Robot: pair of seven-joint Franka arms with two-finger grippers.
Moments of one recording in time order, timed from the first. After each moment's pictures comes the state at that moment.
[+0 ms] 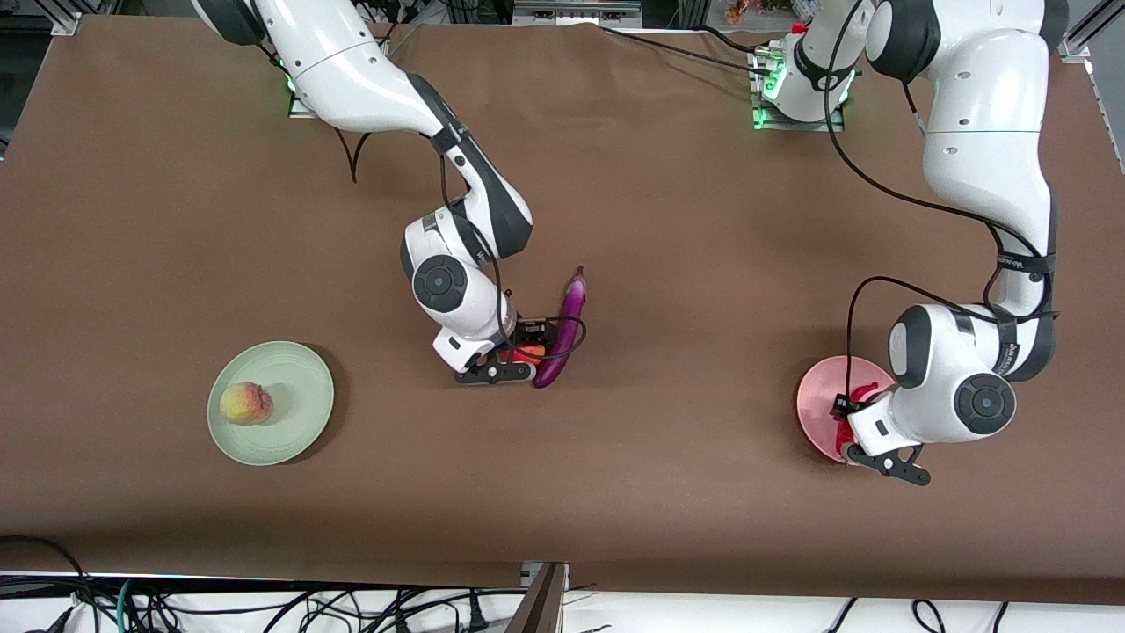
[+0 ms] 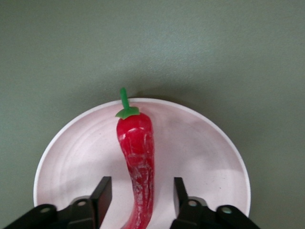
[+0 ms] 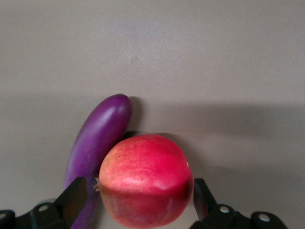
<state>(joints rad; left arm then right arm) -0.07 0.88 0.06 -1.28 -0.02 2.07 0.34 0.63 0.84 -0.05 -1.38 0.28 2.29 0.38</state>
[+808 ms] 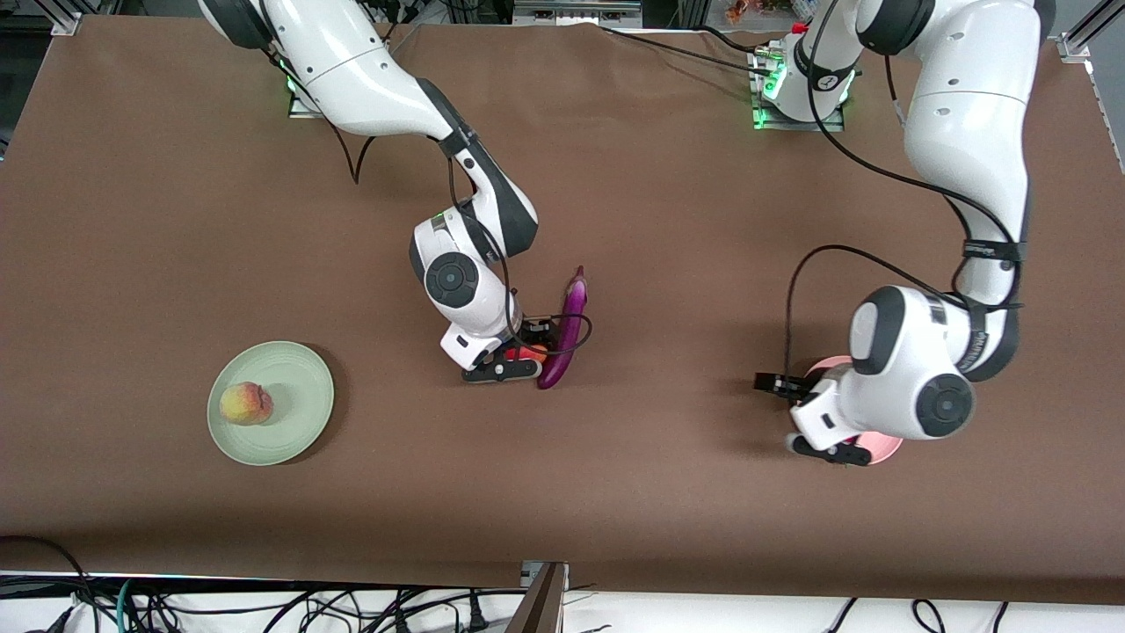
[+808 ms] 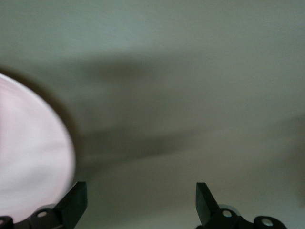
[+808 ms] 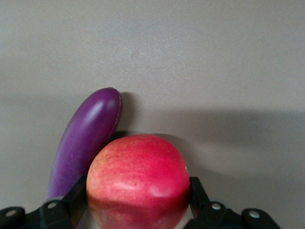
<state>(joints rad) -0.10 0.84 -0.15 -1.20 -0.13 1.81 -0.07 0.65 0.85 -0.05 -1.40 0.26 2.34 0.38</state>
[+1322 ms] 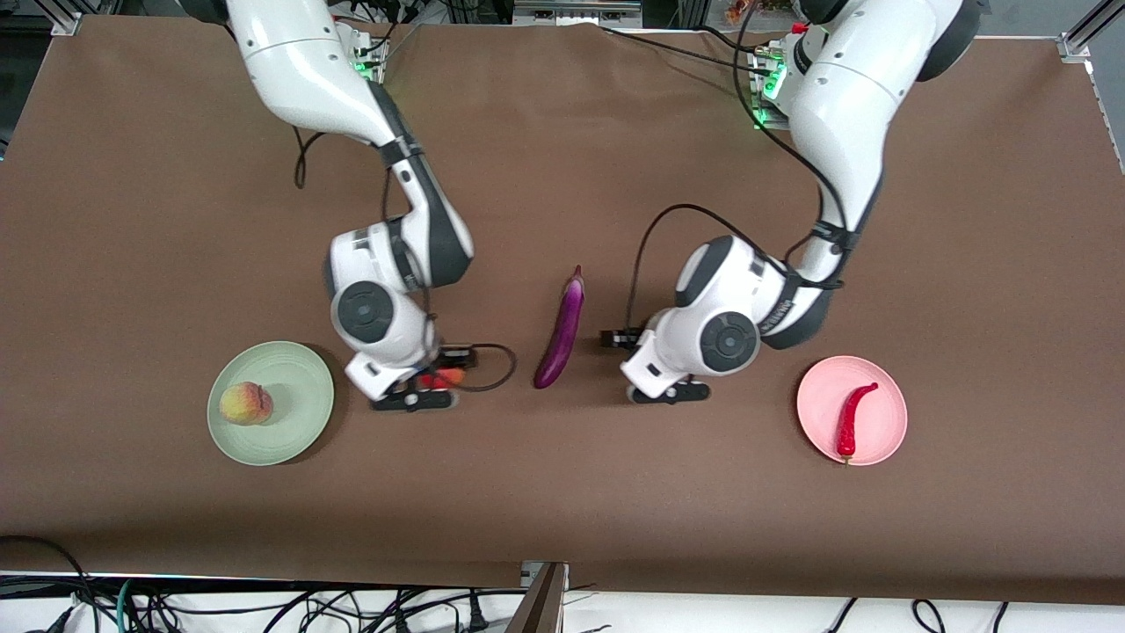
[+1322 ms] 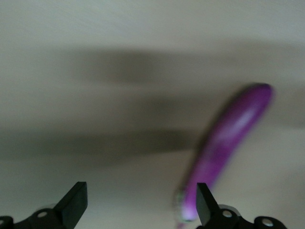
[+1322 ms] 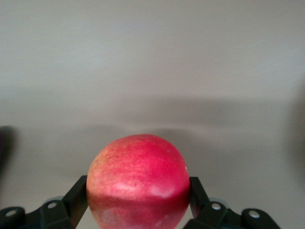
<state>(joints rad) -0.34 0.87 -0.25 -1.23 -0.22 1.95 -0.53 0.64 0.78 -0.35 -1.38 0.26 2.08 0.15</state>
